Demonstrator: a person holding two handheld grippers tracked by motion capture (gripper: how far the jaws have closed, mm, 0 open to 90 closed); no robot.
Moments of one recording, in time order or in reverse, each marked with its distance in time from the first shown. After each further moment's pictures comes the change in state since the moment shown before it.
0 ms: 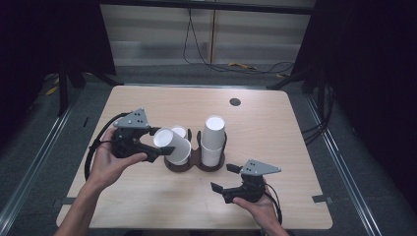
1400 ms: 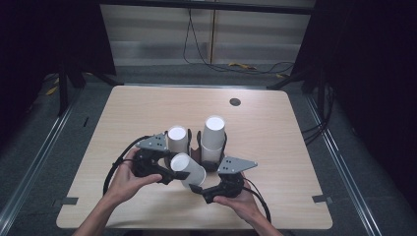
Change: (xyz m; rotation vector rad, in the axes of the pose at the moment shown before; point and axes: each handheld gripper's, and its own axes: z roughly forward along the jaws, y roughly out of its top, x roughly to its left) left arm -0.021 -0.036 0.055 0.029 -0.206 -0.038; right arm 0.022 0.019 0.044 -0.018 0.146 -0.138
